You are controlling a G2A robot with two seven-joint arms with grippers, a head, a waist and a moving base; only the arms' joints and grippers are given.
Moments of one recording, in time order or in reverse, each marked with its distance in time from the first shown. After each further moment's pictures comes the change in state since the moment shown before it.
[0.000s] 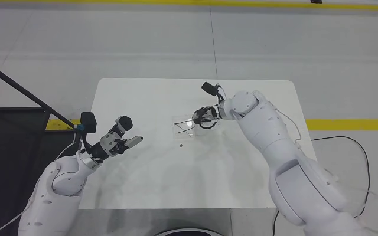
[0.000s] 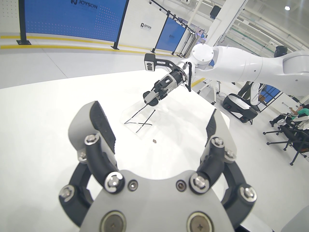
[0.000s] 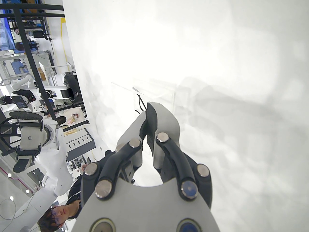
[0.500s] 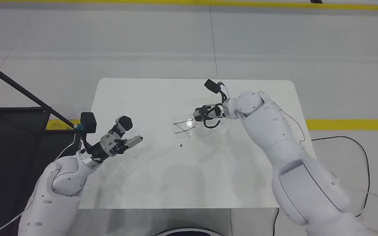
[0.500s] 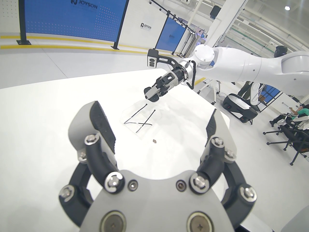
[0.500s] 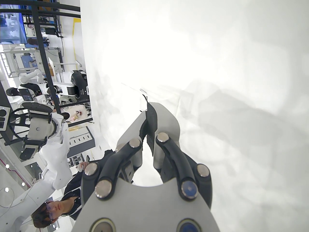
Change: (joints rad) left arm 0.000 0.000 0.000 0.000 0.000 0.000 0.000; right arm -0.007 0.025 0.037 -0.007 0.003 -0.092 -0.003
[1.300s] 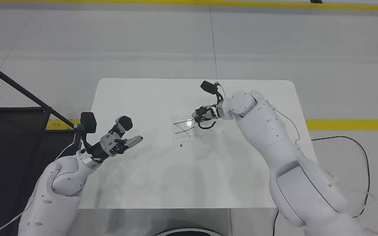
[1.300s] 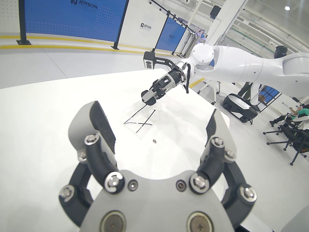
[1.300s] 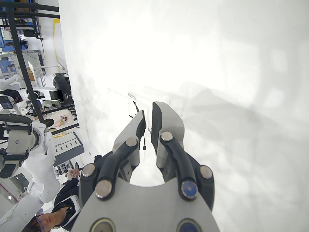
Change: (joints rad) left arm 0.000 0.000 0.000 0.000 0.000 0.000 0.000; right arm -0.013 -0.017 -0.015 -0.048 -0.104 0.093 -0.051
